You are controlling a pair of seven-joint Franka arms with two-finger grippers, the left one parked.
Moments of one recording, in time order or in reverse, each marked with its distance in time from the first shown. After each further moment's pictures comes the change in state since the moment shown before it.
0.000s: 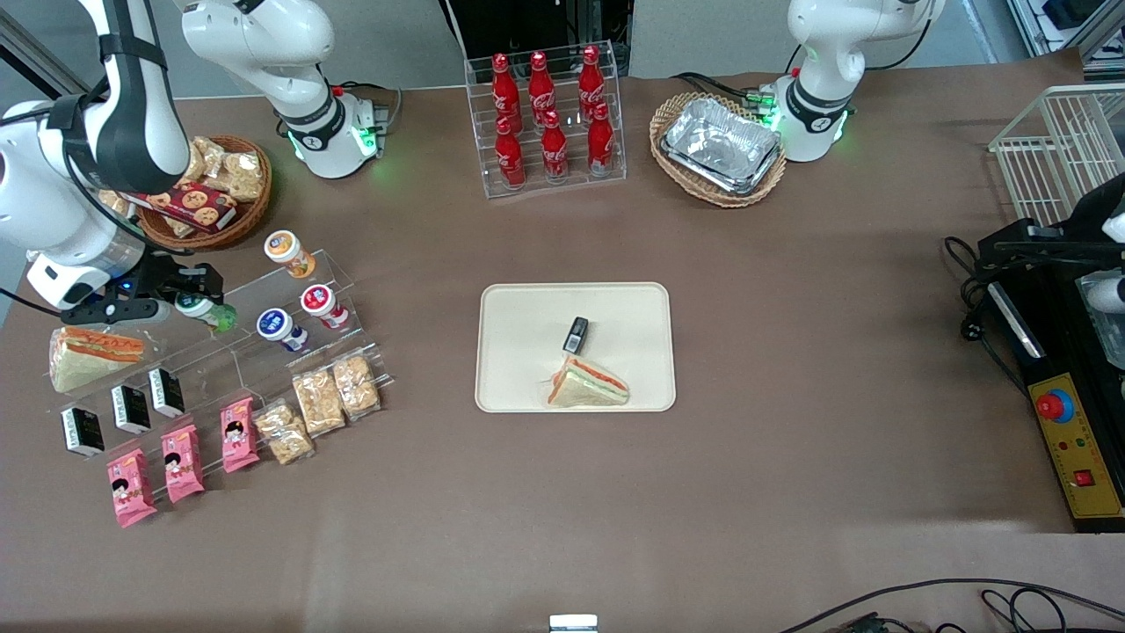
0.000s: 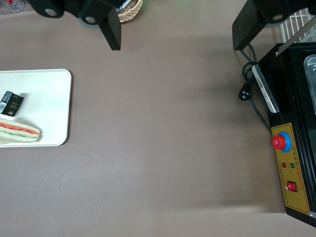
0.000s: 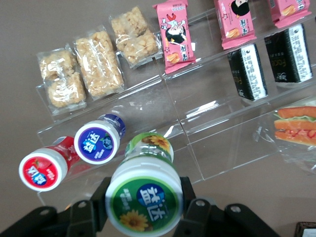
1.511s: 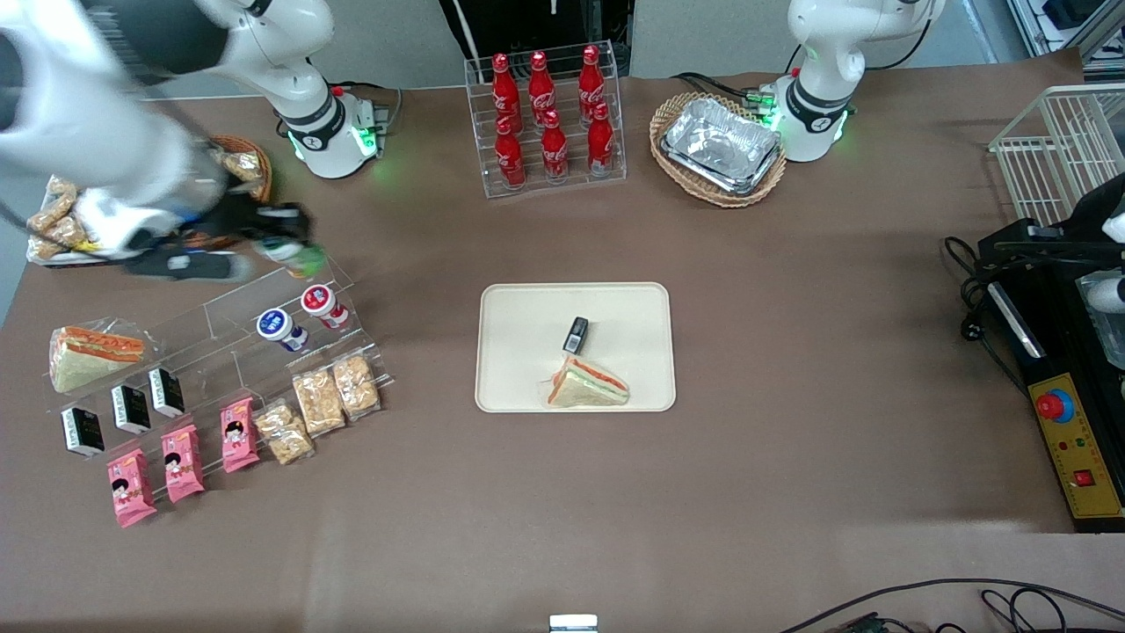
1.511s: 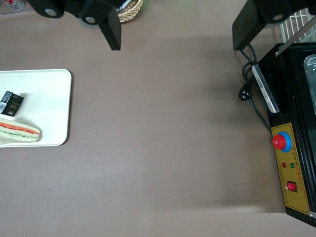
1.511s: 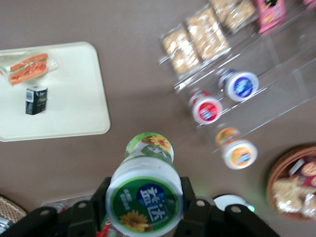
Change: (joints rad) arm 0.410 0.154 0.026 0.605 0.135 -0.595 0.622
